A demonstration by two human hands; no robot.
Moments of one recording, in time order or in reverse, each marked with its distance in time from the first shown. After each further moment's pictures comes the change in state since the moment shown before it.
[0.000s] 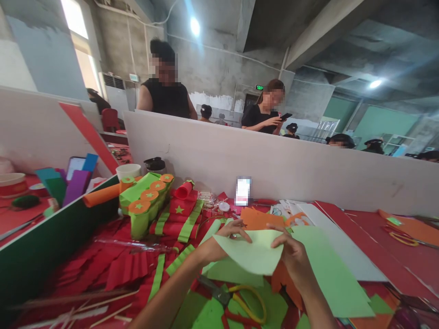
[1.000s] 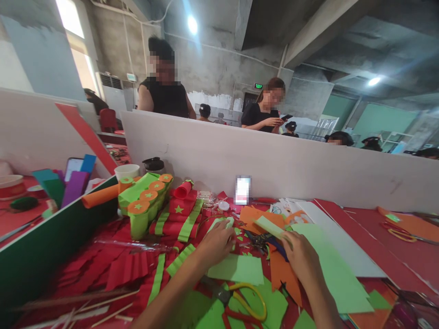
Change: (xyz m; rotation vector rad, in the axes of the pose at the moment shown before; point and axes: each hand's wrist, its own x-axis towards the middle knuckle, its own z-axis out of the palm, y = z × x) left_hand -0.002 -0.033 0.001 0.839 0.148 -0.110; right_hand 0.005 0.042 -0.032 -0.941 0.127 -0.068
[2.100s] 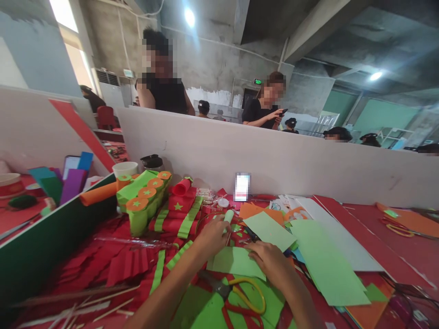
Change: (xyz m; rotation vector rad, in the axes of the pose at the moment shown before) left_hand 0.002 0.003 -0.014 0.006 0.007 -0.137; right_hand -0.011 -0.075 0.008 0.086 -0.566 -0.218
